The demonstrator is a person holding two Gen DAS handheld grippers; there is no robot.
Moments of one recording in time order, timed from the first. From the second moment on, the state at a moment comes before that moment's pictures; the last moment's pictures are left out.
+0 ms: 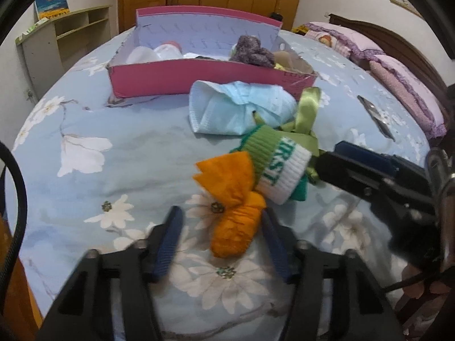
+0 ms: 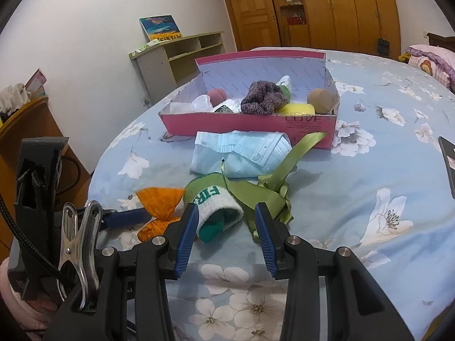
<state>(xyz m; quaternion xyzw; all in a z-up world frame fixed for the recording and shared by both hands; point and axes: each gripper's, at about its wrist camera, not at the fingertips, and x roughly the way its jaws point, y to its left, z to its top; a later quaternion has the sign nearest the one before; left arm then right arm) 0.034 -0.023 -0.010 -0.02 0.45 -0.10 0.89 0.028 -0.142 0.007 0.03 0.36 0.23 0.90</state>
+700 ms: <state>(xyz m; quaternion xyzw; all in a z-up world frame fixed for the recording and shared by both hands) 0.025 0.032 0.022 -0.06 0.40 -0.06 0.91 0.036 -0.123 -0.005 0.00 0.38 0.22 0.90</state>
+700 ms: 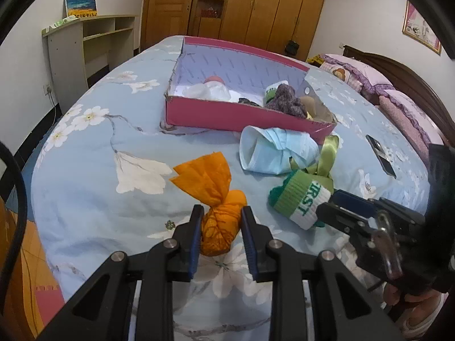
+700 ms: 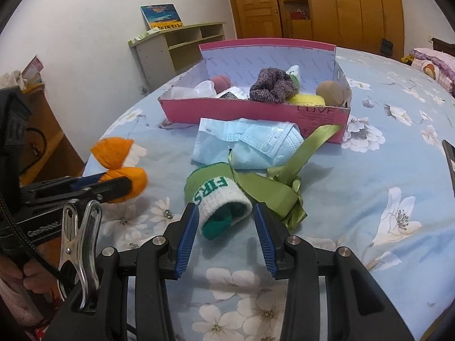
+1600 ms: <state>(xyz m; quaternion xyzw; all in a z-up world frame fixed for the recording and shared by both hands) 0.024 0.042 0.020 -0.08 0.40 -0.06 0.91 0.023 -0.090 -0.004 -0.08 0.34 0.24 0.91</state>
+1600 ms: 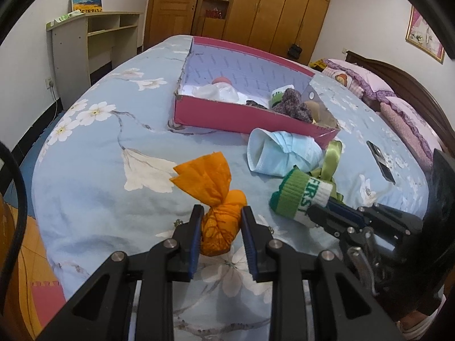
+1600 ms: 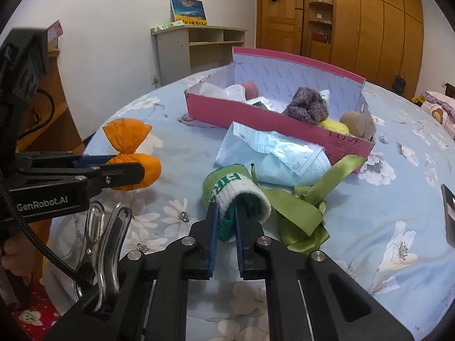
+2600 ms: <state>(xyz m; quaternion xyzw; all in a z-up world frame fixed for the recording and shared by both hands) 0.040 0.027 0.063 -0.08 0.37 -0.10 0.92 0.024 -0.123 0.049 -0.04 0.28 0.26 0.92</state>
